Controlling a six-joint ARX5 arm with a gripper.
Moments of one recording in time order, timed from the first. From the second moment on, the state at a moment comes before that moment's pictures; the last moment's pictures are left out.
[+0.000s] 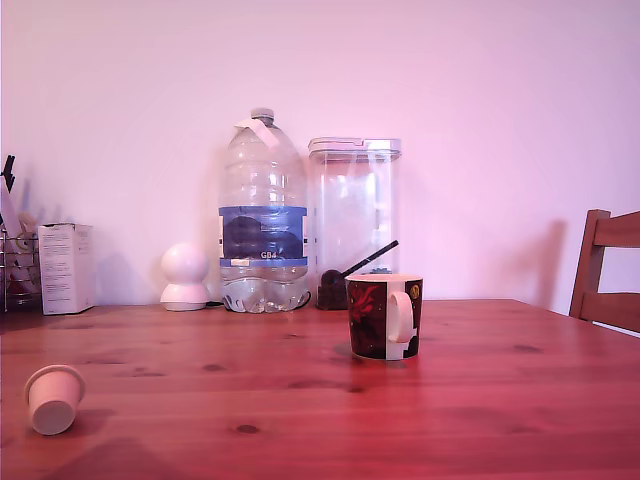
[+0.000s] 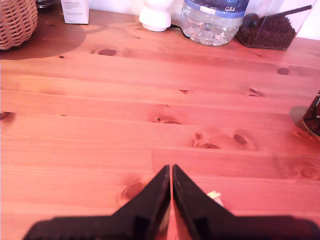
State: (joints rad) arm -0.56 0.32 0.27 -0.40 -0.42 -0.44
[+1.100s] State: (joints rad) arm -0.78 0.32 0.27 -0.40 -0.37 -0.49
